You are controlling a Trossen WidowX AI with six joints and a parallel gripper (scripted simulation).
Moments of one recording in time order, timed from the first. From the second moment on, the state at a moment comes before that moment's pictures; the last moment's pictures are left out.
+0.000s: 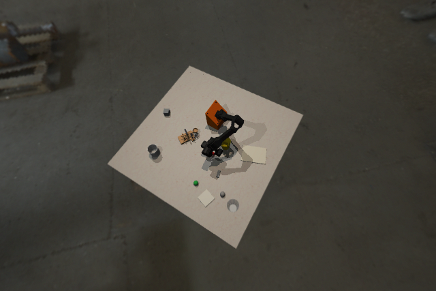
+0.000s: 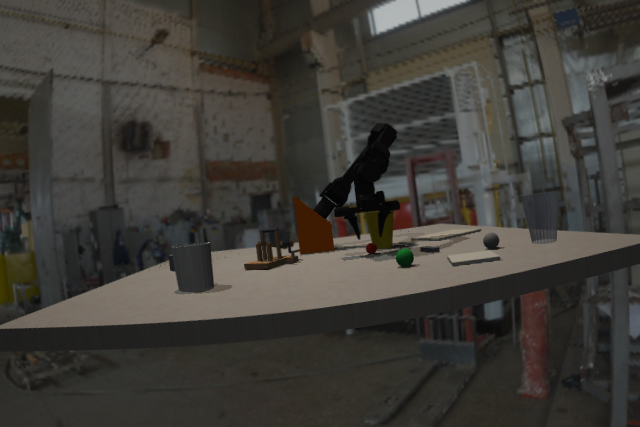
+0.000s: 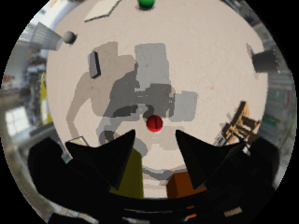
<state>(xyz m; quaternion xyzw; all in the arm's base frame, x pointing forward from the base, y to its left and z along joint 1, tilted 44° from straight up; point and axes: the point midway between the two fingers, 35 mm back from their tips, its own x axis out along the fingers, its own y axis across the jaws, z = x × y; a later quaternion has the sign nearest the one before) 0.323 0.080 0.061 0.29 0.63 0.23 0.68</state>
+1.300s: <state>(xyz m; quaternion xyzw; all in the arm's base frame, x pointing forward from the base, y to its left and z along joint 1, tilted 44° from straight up) 0.326 0.105 0.034 0.30 0.63 0.23 0.68</state>
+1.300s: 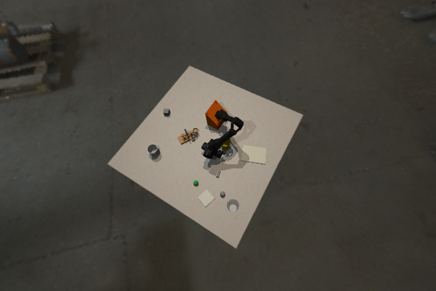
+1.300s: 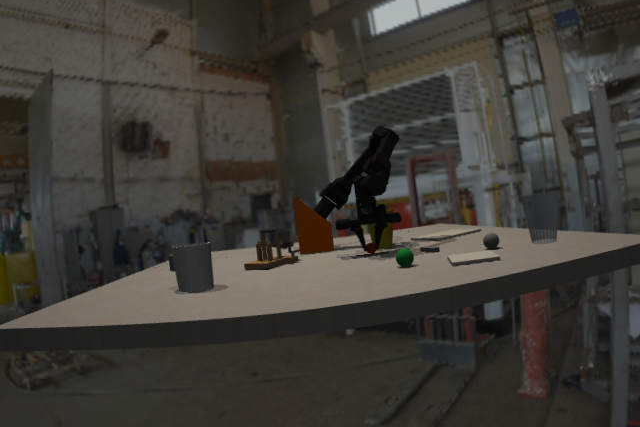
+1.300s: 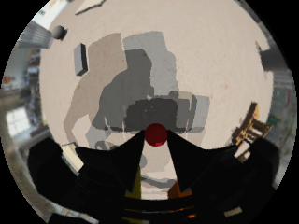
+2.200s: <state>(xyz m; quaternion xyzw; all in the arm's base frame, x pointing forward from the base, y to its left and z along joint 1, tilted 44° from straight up) 0.305 0.008 0.109 0.30 0.64 0.22 0.68</state>
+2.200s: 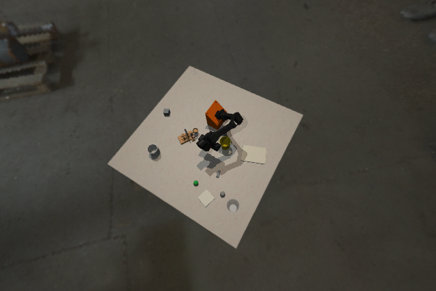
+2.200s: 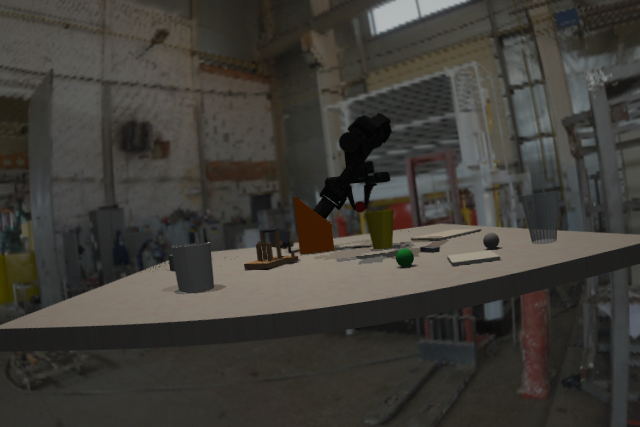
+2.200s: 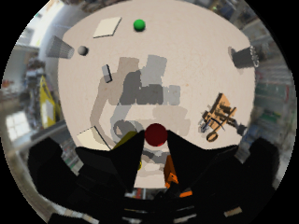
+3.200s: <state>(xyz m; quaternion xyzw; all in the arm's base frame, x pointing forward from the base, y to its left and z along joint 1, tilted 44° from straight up) 0.260 -0.095 -0.020 0.41 0.73 0.12 0.54</state>
